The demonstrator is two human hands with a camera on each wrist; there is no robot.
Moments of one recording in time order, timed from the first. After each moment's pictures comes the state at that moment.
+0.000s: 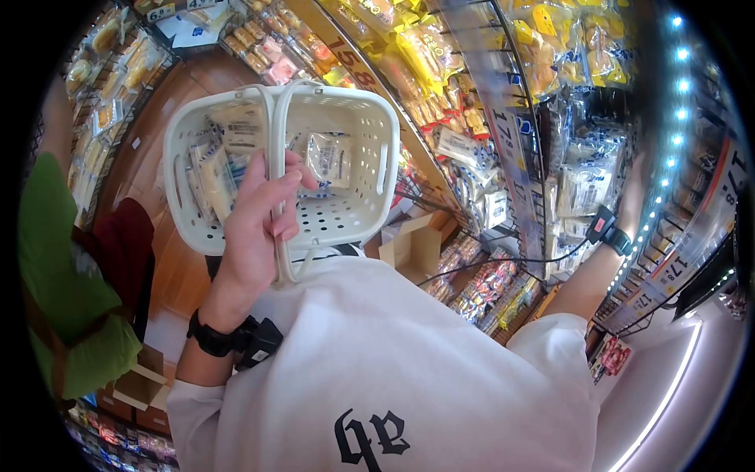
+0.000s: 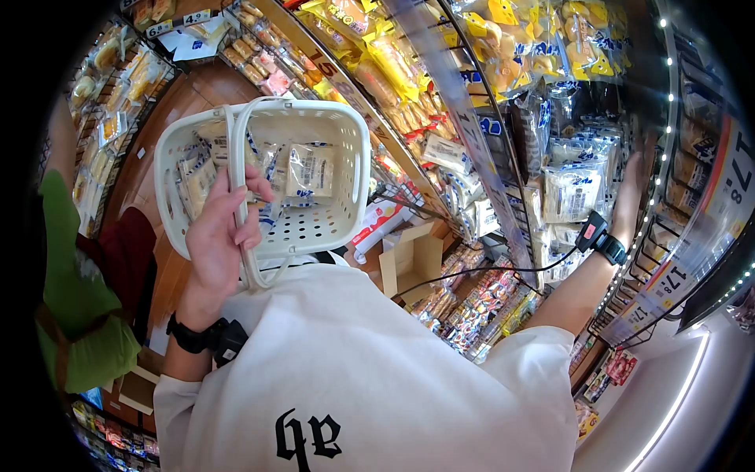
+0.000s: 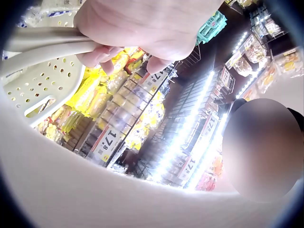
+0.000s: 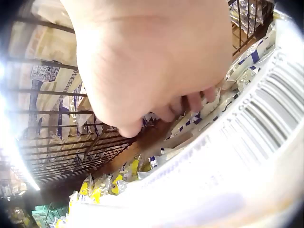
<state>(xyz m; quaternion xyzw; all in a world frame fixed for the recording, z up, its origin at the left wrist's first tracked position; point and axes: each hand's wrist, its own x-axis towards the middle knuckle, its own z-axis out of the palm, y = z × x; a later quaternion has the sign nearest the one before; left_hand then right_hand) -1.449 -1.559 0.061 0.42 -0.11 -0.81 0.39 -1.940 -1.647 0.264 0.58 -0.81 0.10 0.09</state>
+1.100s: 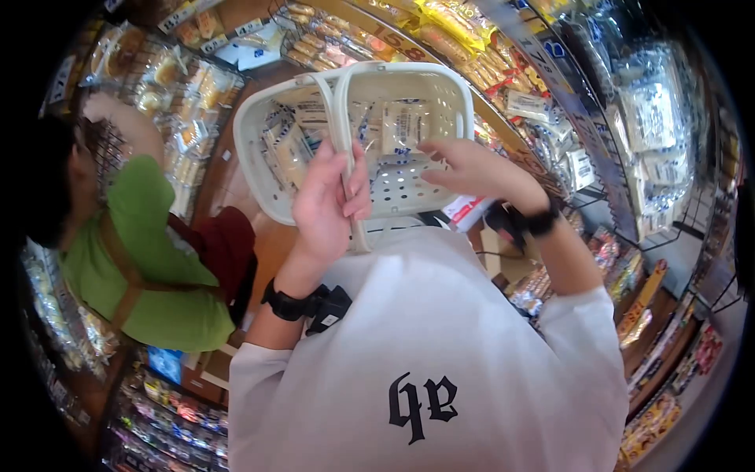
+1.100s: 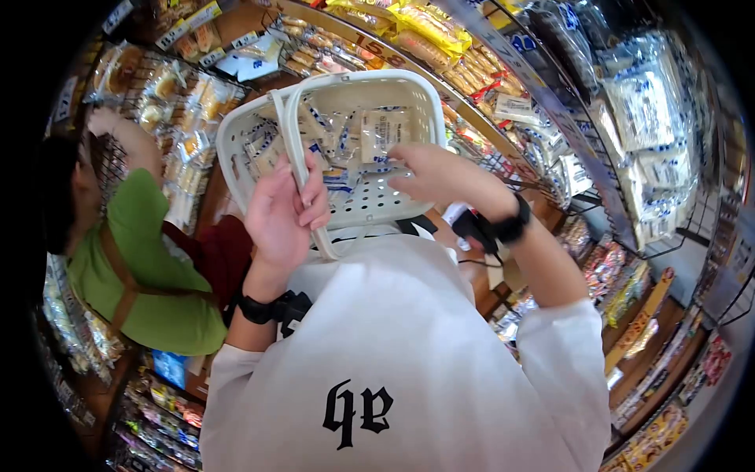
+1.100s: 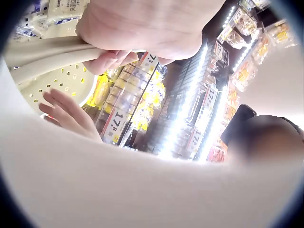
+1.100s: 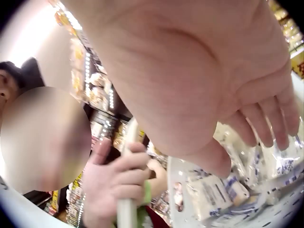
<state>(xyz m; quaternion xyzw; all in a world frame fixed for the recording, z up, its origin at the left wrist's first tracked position) -1.454 -1.517 0.082 0.35 -0.15 -0.84 0.40 -1.700 -1.537 0.067 0.68 -0.54 -0.06 -0.50</state>
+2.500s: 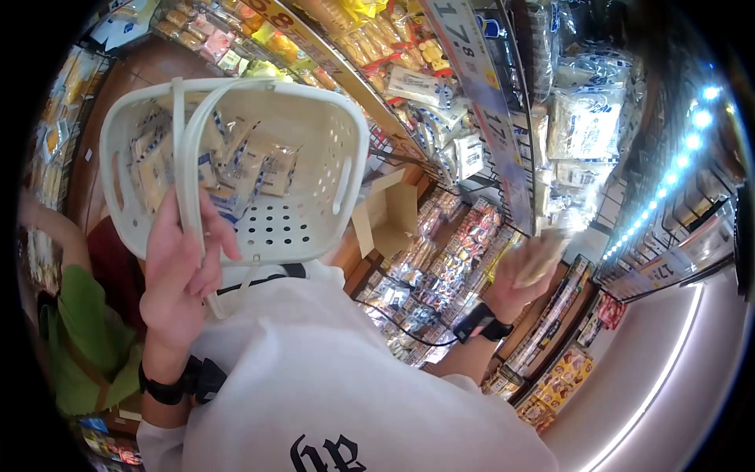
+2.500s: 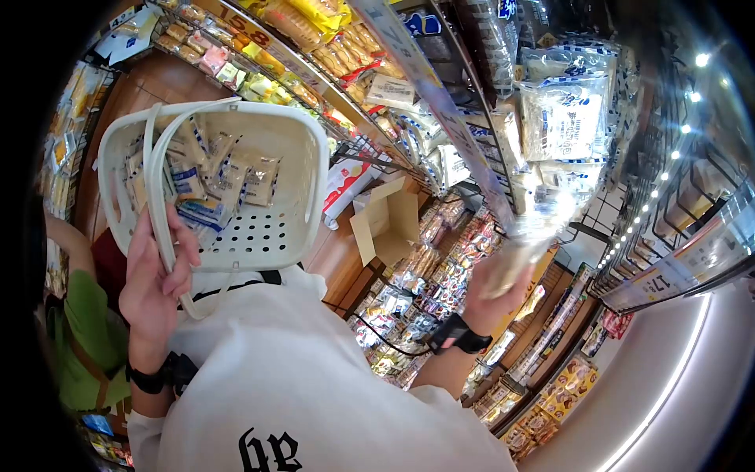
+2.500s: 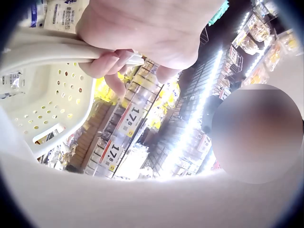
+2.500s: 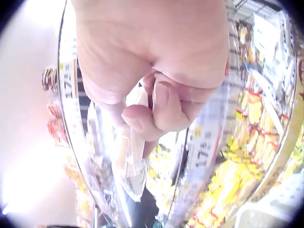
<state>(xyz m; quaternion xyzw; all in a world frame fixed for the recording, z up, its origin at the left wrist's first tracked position) -1.479 -1.504 0.053 0.40 -0.24 -0.83 0.33 -1.872 -1.367 0.159 0.25 -0.60 0.69 -0.33</state>
